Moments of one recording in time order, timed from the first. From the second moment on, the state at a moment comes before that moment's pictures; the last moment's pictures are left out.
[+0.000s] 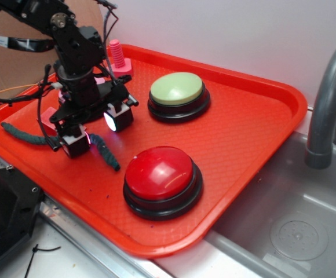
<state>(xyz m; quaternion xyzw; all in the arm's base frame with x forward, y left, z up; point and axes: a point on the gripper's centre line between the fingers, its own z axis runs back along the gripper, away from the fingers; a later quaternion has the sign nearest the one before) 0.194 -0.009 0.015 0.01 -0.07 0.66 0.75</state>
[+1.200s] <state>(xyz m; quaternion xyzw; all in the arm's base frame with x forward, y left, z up) 0.189 -0.013 0.046 0.03 -0.03 0.52 0.85</state>
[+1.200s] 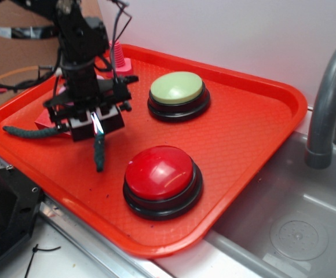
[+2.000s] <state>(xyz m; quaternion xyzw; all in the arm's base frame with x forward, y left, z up) 0.181 -0.004 0.161 -0.02 -0.01 0.14 0.99</state>
